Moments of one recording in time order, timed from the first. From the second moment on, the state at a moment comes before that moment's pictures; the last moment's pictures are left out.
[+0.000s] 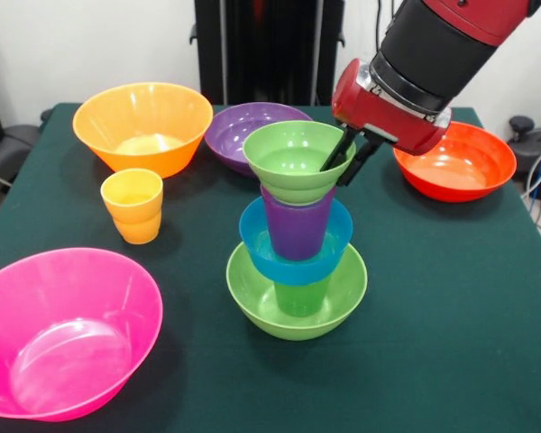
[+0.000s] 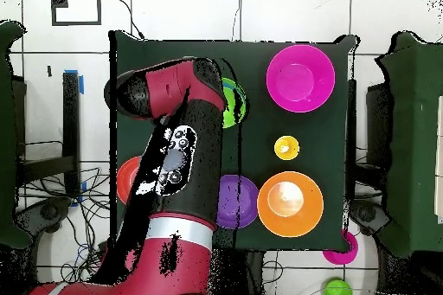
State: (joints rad) arm 0.13 -0.43 -0.25 1.10 -0.25 0.97 2.02
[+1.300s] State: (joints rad) arm 0.13 -0.43 -0.25 1.10 -0.25 0.97 2.02
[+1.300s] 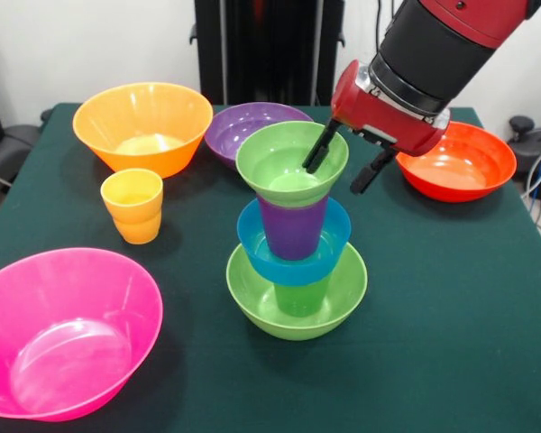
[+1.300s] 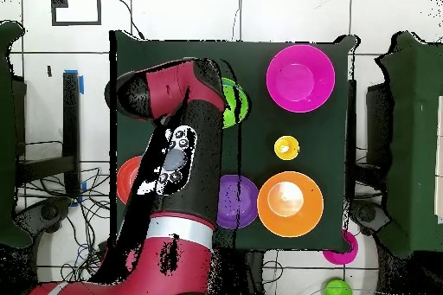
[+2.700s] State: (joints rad) arm 0.06 -0.70 -0.18 1.17 -0.17 1.11 2.02
